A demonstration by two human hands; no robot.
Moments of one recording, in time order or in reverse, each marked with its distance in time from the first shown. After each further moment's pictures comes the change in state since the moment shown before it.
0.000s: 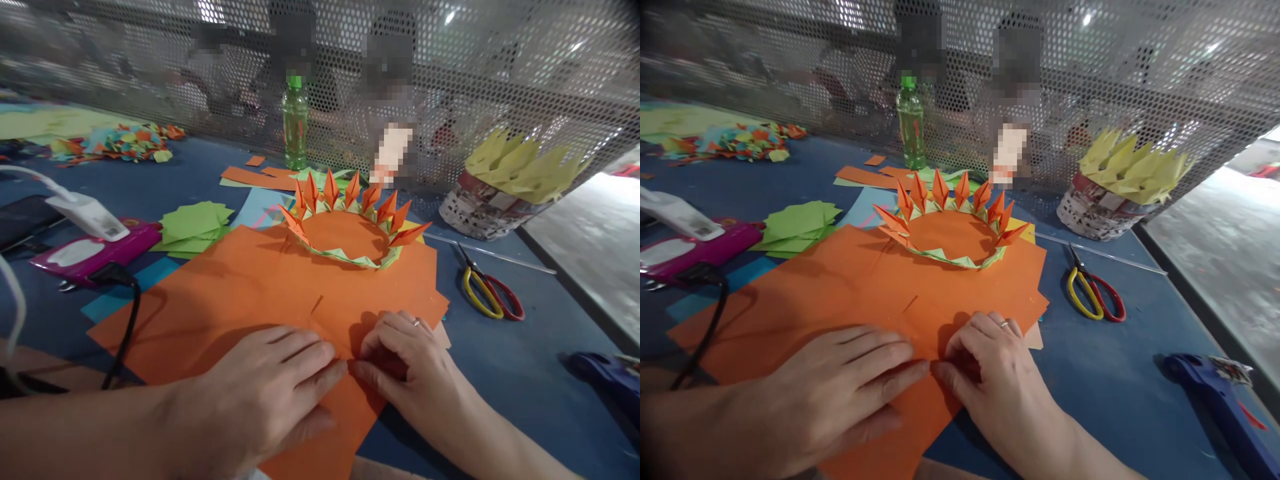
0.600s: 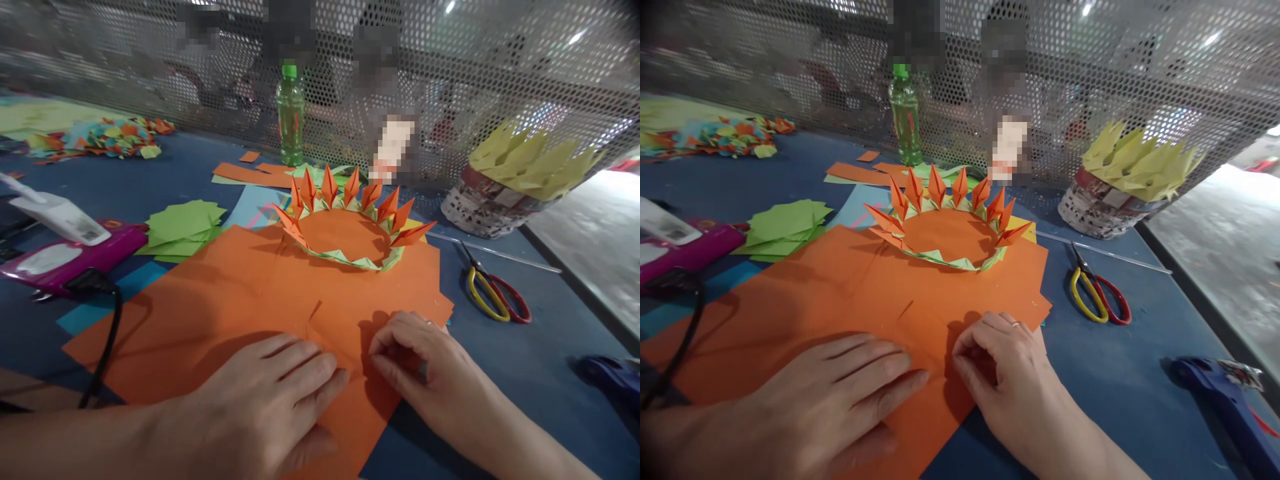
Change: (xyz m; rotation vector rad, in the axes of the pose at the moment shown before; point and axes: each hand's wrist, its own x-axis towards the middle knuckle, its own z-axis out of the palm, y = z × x) left_hand 0.000 -0.001 -0.002 -0.047 -0.026 -0.030; right_hand 0.004 0.007 -0.012 -0.010 -0.082 0.108
